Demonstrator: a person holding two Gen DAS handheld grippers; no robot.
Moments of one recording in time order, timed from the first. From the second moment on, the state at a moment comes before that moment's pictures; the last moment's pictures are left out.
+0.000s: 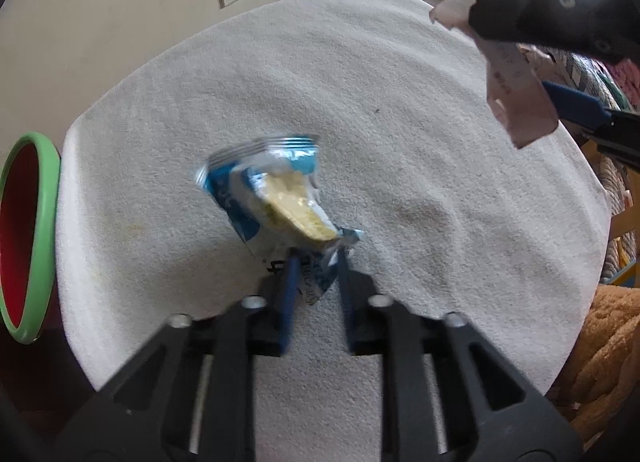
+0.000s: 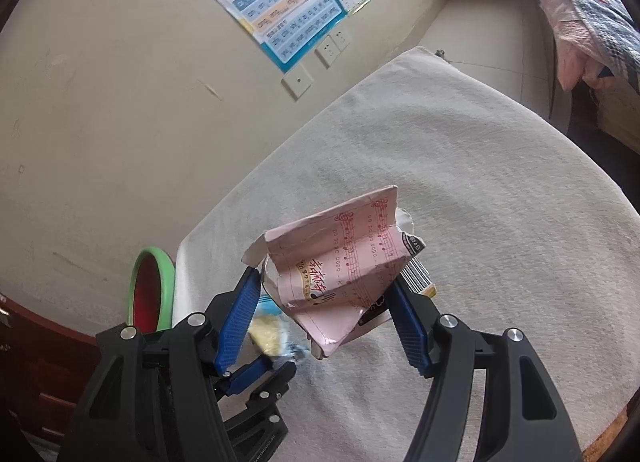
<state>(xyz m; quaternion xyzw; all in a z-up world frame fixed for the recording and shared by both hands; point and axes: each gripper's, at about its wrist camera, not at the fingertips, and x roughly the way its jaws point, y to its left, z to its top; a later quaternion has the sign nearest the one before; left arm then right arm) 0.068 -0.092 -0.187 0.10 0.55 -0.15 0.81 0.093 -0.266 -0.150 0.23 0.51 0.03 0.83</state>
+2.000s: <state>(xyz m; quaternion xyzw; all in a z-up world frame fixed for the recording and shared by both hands) 0.056 0.129 -0.077 -0.01 0.40 -0.08 0.91 0.071 -0.103 -0.118 0.08 0.49 0.06 0.87</state>
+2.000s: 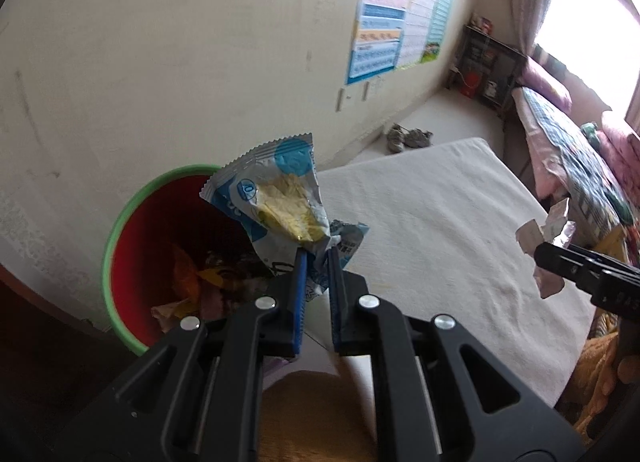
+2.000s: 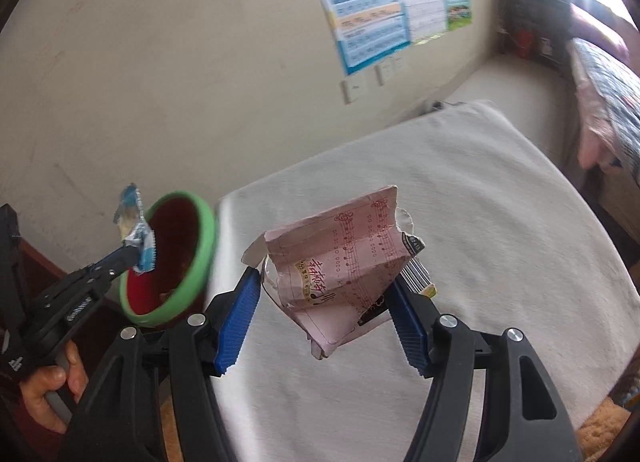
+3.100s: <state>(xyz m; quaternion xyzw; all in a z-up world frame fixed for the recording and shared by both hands) 0.103 0.273 -0.132 -0.09 0.45 0.01 0.89 0.157 0.120 -0.154 -0.07 0.51 0.22 0.83</state>
